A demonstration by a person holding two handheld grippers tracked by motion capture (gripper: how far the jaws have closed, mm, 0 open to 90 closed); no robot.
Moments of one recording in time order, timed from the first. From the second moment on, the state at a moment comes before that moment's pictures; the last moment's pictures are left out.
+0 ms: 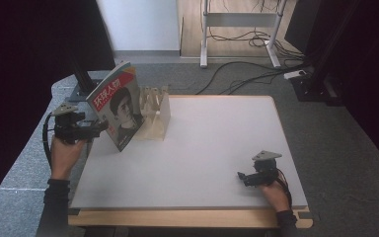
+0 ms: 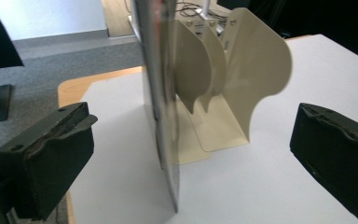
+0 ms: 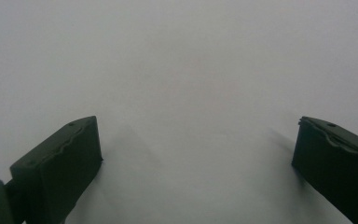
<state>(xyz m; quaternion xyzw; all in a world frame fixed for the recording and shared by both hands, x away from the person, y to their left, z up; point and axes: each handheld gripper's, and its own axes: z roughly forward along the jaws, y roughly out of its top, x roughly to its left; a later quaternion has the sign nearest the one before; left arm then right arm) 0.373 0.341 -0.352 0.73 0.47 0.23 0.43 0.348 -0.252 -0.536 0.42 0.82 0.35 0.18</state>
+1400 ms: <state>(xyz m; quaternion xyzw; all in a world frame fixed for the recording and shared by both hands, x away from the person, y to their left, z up) 0.348 0.219 -0.514 0.83 0.38 0.13 0.38 0.348 -0.252 -0.536 0.42 0.82 0.35 0.18</state>
